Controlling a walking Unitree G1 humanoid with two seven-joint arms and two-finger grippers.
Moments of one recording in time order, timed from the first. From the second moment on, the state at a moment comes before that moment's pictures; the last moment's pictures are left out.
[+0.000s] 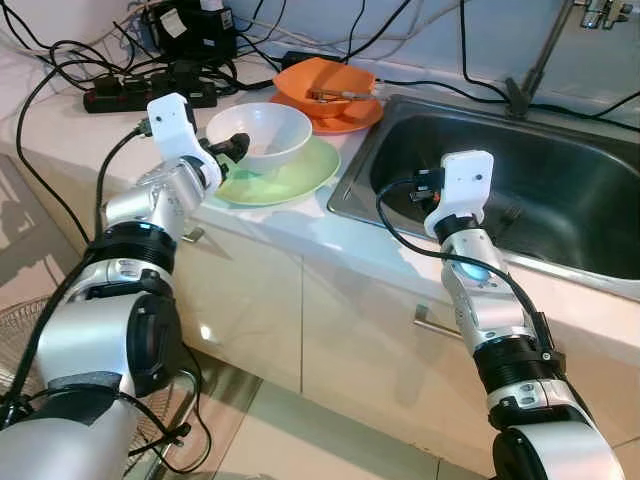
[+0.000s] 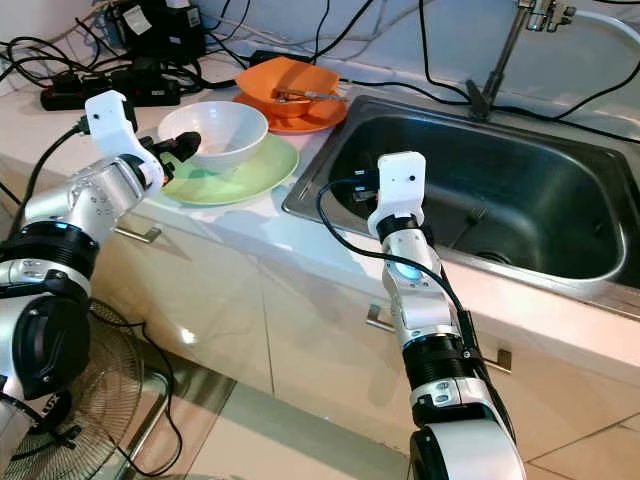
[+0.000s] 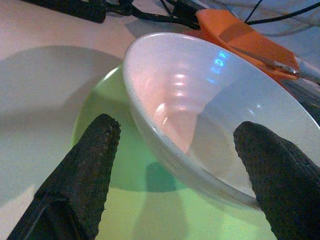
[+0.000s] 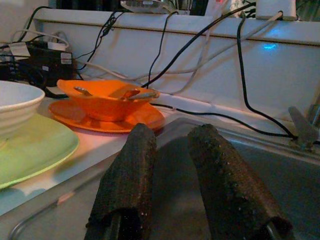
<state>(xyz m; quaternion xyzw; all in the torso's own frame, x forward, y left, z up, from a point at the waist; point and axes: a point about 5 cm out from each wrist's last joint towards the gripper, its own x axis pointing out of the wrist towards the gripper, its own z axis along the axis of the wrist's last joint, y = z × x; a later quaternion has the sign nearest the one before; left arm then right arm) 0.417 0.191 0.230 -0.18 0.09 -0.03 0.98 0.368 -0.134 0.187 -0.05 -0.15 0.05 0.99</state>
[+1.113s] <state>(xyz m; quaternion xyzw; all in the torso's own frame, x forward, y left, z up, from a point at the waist) 0.415 0.157 0.202 -0.24 0.14 -0.04 0.96 0.369 -0.141 0.187 -0.06 -0.14 0.05 0.99</state>
